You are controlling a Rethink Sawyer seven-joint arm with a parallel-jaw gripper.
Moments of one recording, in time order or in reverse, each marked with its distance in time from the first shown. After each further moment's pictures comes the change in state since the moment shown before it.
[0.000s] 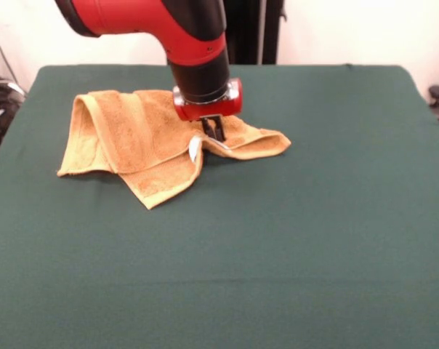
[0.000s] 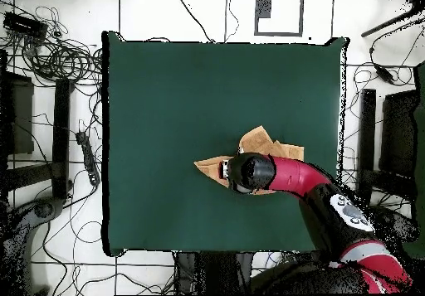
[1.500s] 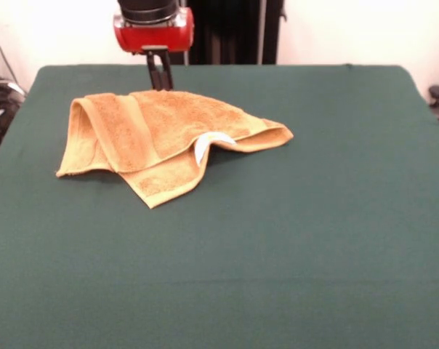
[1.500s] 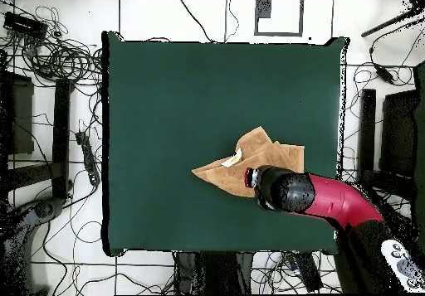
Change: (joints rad) arm -0.100 -0.295 0.000 0.168 0.010 -0.011 0.000
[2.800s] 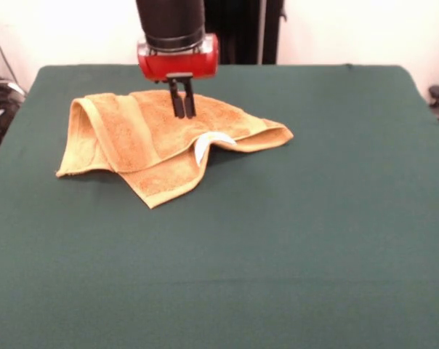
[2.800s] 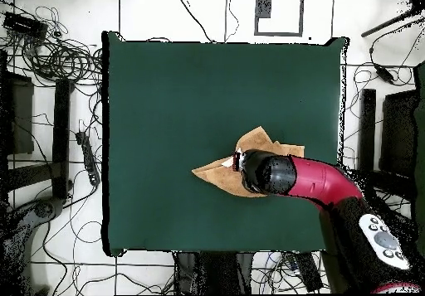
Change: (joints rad) arm 0.073 0.079 0.000 -0.101 0.023 -0.027 0.000
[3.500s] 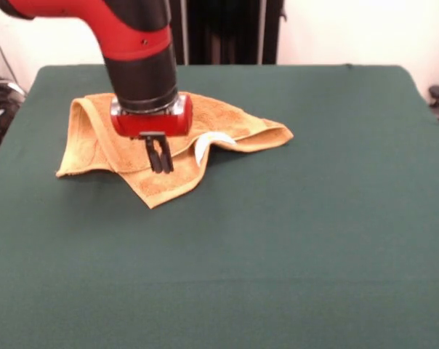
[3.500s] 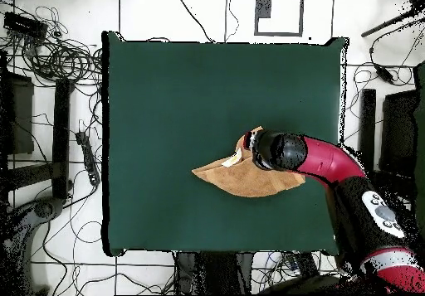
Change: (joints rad) arm -0.017 0.186 0.000 -0.220 0.015 0.000 0.000
